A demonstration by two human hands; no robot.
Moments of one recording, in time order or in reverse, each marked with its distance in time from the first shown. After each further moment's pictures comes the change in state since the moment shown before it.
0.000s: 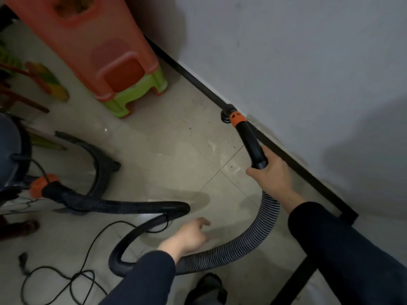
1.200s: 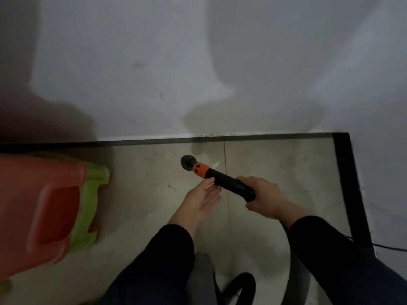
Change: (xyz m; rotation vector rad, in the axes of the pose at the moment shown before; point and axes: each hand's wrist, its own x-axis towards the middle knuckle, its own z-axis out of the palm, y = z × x) left_hand 0.195 0.135 -0.233 -0.847 -0.267 -0.197; right_hand 0.098 -0.033 0.086 -0.131 -0.086 0.429
